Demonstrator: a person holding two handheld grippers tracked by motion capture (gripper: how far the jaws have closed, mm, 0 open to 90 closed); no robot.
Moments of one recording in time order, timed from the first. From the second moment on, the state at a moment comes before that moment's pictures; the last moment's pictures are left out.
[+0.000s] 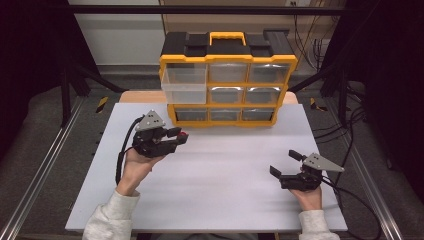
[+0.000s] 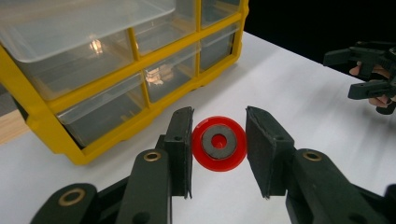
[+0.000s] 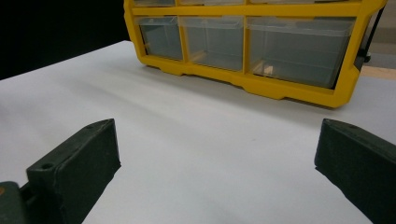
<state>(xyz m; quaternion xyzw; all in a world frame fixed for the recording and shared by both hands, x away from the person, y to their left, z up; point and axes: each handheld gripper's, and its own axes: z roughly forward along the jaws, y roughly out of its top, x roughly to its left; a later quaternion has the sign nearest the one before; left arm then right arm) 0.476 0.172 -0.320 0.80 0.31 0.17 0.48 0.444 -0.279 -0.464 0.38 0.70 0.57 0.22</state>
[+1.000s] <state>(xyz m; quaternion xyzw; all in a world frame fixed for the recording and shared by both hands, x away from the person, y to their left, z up) 0.489 0.181 -0.278 0.80 0.31 0.20 0.48 0.444 -0.279 -0.464 0.38 0.70 0.57 0.22</state>
